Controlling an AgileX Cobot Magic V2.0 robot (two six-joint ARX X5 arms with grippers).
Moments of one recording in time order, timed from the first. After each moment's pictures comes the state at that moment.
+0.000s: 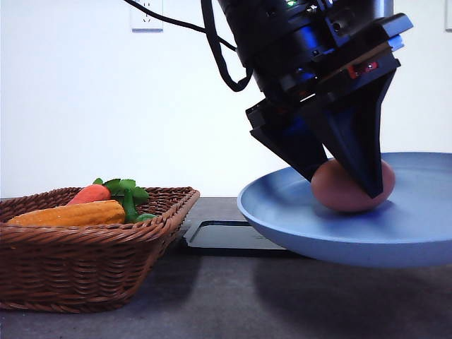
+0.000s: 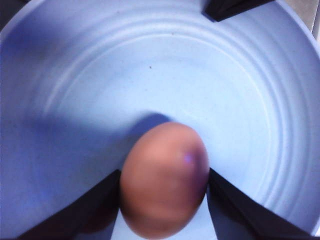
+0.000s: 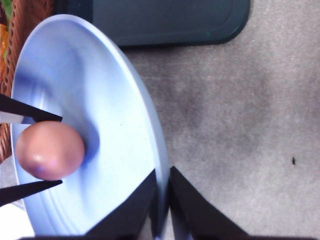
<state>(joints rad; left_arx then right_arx) -1.04 1.84 1.45 -0.67 0.15 0.19 0.08 0.84 0.57 -0.72 -0.54 0.28</state>
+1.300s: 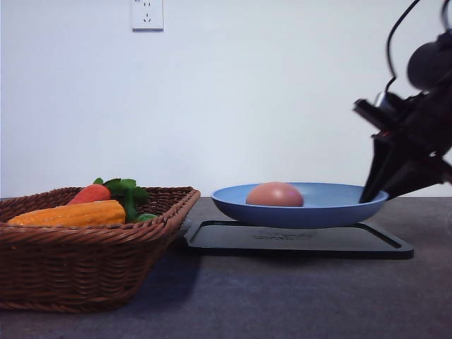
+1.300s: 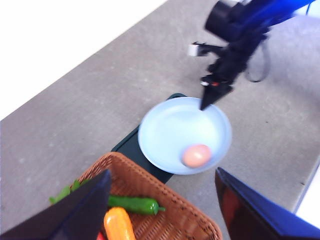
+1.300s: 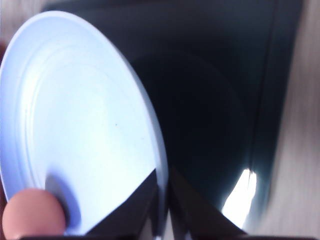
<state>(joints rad) -0.97 0.89 1.45 -1.01 -0.19 0.09 0.08 1.71 1.09 -0.52 -0.61 0.26</state>
